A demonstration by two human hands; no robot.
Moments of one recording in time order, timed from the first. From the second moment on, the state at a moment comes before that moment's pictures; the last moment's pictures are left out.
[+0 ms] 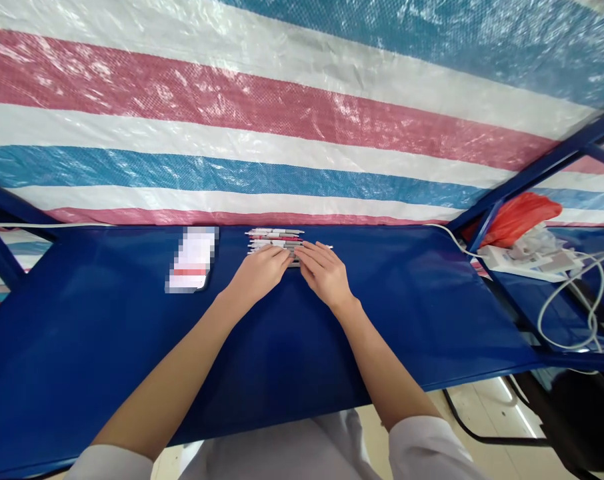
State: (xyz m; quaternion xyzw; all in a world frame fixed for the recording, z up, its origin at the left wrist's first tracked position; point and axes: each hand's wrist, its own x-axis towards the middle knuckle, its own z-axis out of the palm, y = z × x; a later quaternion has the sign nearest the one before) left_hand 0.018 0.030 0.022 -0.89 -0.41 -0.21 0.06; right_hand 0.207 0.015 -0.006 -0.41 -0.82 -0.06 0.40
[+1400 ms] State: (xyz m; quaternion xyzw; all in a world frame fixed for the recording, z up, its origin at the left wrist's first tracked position) left_hand 0.024 -0.031 -0.018 -0.87 -0.46 -0.19 0.02; right_hand 0.307 0.101 -0.017 -0.55 -0.82 -0.11 0.10
